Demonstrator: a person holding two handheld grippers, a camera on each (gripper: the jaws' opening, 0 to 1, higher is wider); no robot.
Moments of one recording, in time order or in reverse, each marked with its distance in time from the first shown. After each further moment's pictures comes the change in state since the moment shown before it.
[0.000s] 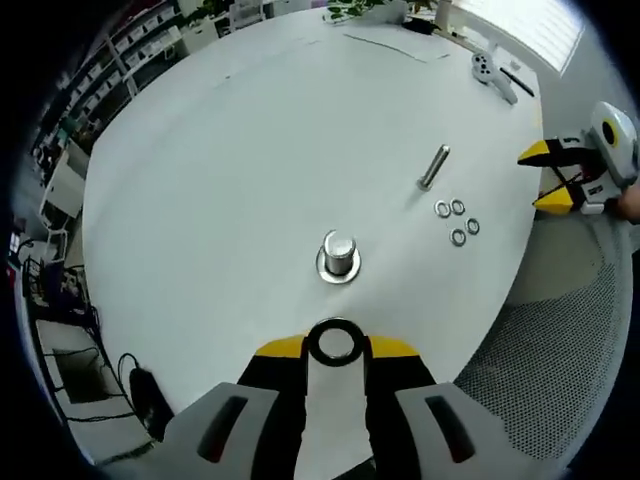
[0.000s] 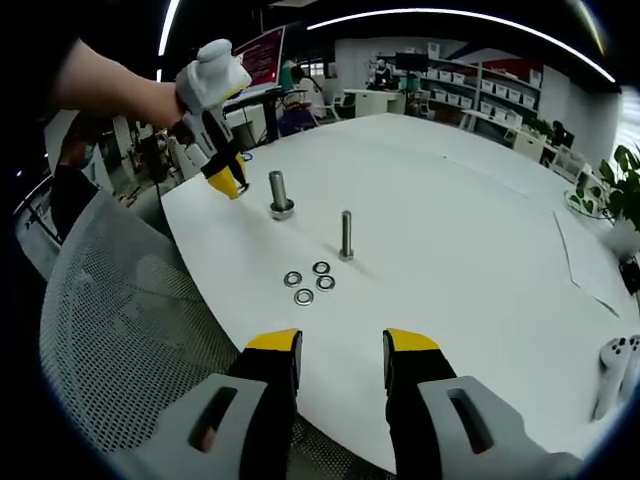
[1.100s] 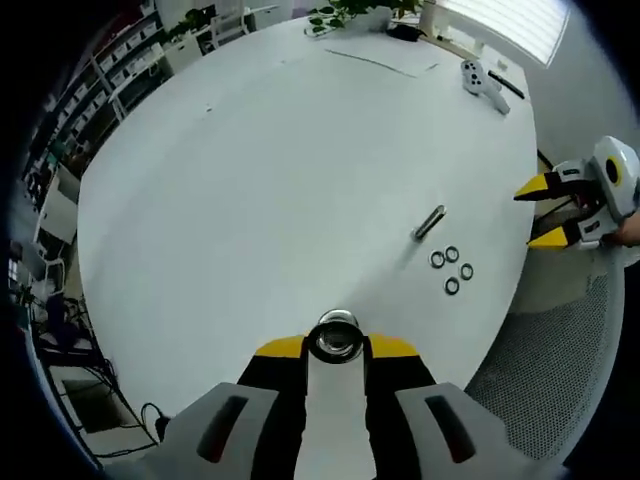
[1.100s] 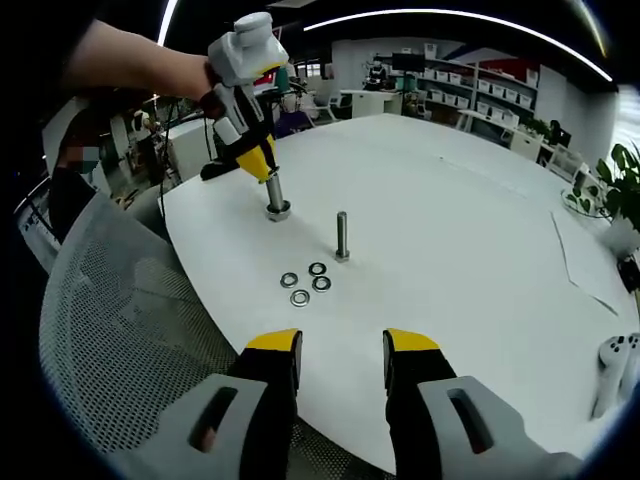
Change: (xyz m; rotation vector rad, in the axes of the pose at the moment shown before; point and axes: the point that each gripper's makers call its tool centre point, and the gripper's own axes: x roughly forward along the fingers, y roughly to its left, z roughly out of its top) left arm 0.001 -0.009 0.054 0.110 0.003 -0.025; right arm -0.001 -0.002 0.001 0.005 -0.005 -0.013
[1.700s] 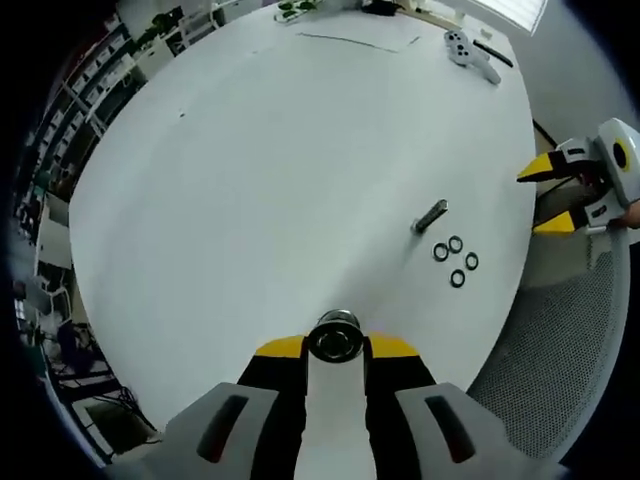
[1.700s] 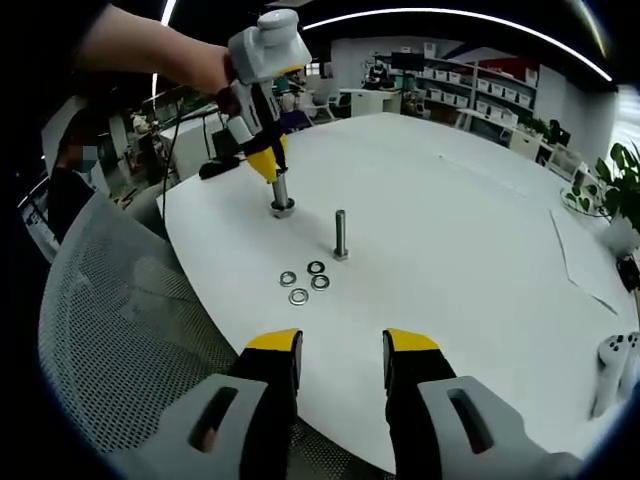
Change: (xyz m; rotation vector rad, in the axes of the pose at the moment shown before) left arm 0.008 0.003 0.011 0.101 0.105 -0.007; right arm 0.000 -0.001 -0.001 0.003 0.005 -0.005
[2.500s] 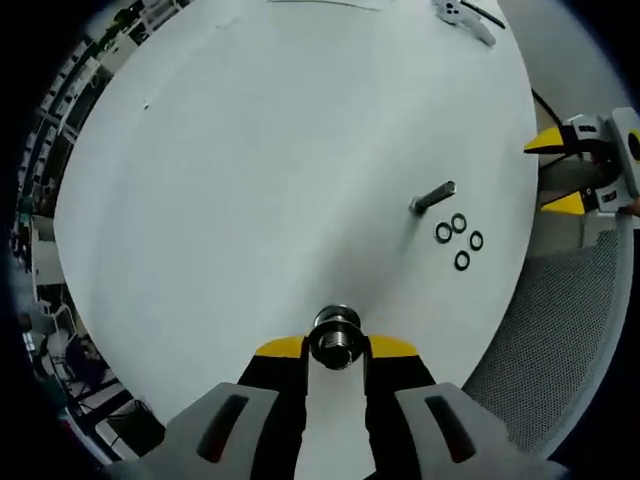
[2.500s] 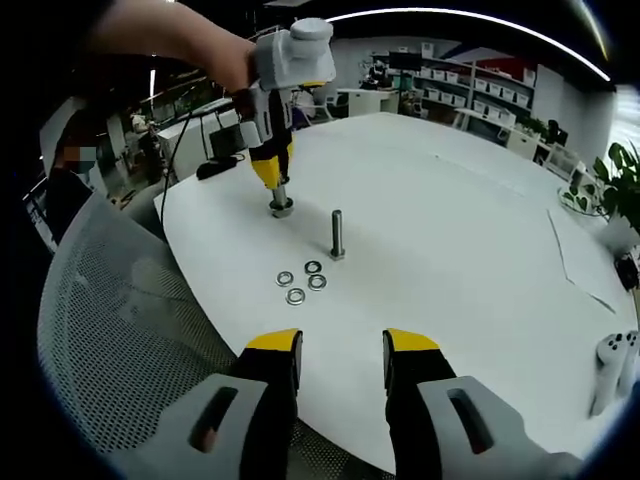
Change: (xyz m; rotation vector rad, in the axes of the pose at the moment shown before) left arm 0.020 0.001 -0.002 0.070 0.147 -0.033; right arm 0.000 -0.003 -0.001 0.004 -0.001 -0.011
